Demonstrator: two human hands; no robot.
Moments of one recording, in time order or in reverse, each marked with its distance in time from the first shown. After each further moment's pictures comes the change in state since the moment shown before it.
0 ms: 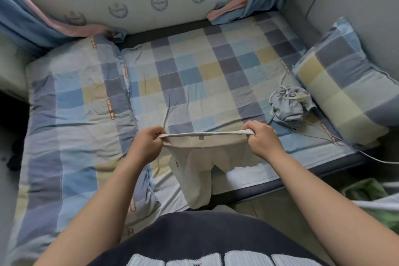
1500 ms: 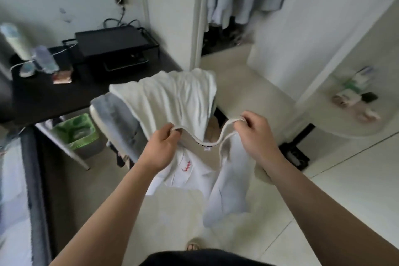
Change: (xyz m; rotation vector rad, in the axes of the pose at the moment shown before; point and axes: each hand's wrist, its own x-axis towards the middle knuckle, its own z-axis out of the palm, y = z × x) left_hand -0.653 0.129 0.241 -0.044 -1.431 1.227; right_hand -0.875 -0.110 0.112 0.291 1.710 1.184
